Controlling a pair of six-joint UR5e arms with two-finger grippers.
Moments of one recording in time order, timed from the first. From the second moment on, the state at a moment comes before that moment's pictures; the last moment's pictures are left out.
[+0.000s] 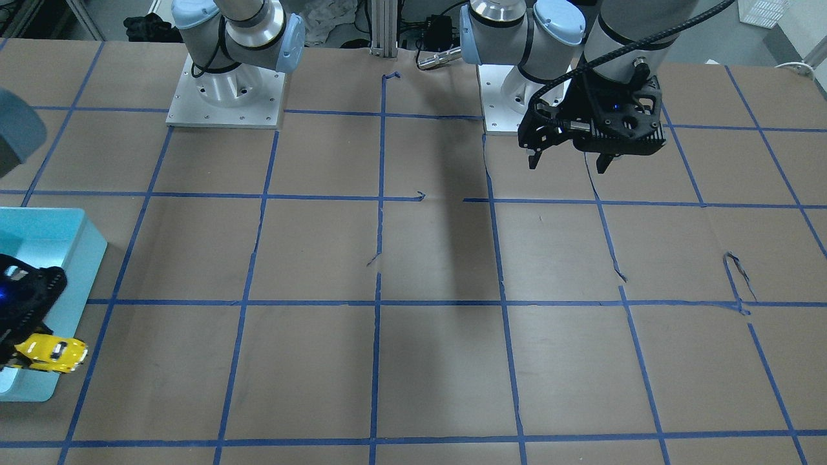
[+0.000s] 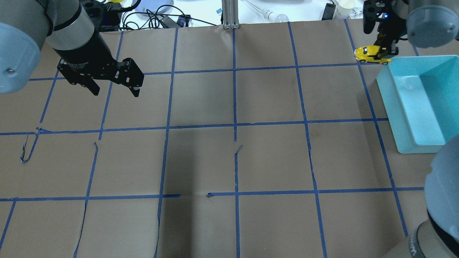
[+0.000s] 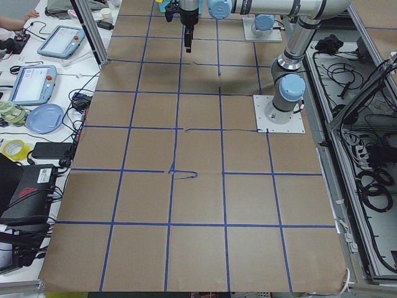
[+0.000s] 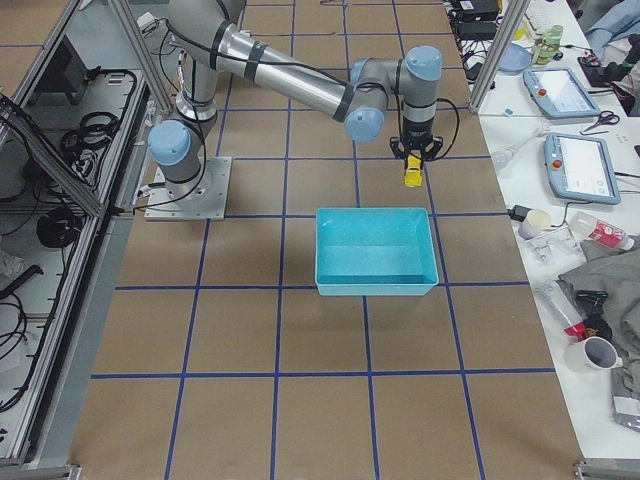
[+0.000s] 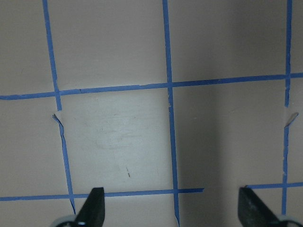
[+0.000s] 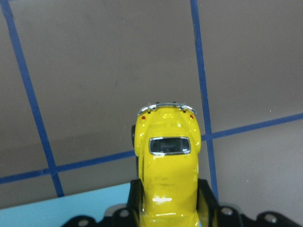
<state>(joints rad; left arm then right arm) -1.56 -1.55 -1.58 -1.58 1.60 0.08 1.25 -1.17 1.48 -2.04 -1.62 -1.75</state>
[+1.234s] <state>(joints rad) -1.53 -1.55 -1.61 -1.56 1.56 0.07 0.99 -1.13 1.73 -2.24 -1.68 -2.08</state>
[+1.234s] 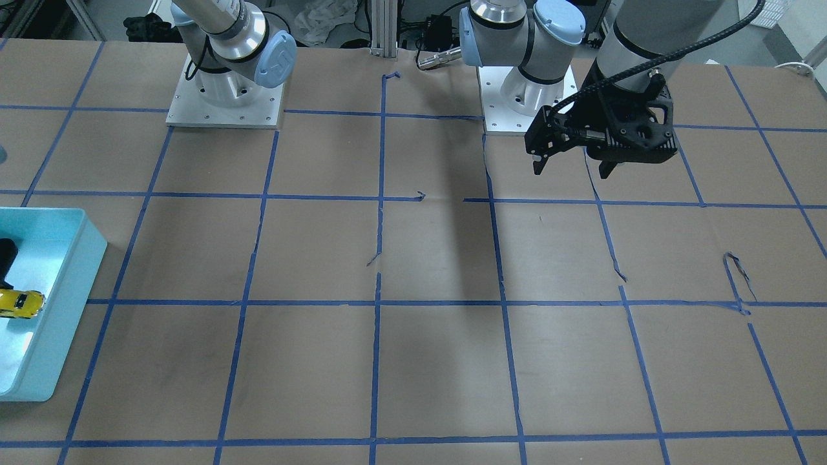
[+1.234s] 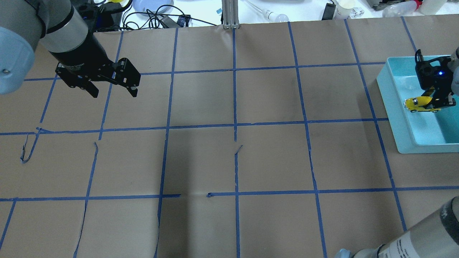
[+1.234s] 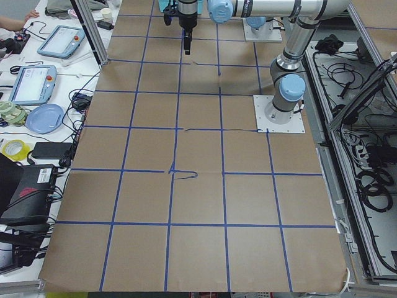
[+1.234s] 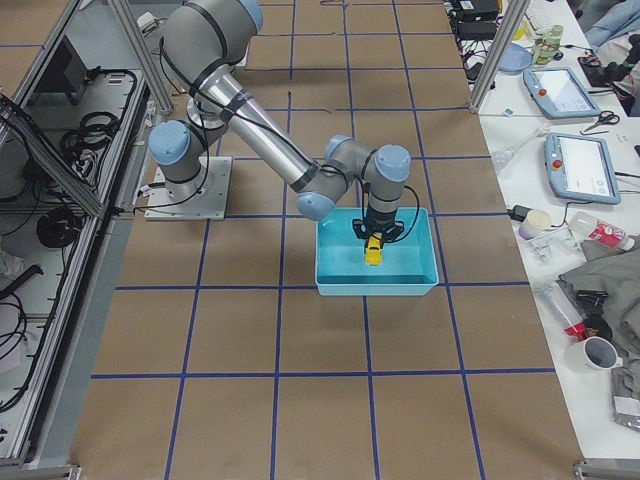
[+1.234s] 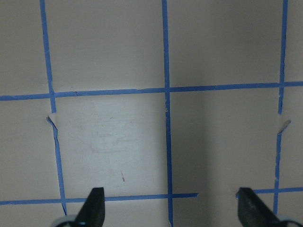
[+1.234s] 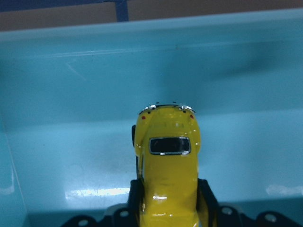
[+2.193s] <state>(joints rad) -1.53 -1.56 -1.62 -1.54 1.56 0.06 1.00 -1.31 1.58 -1.86 -1.58 -1.95</state>
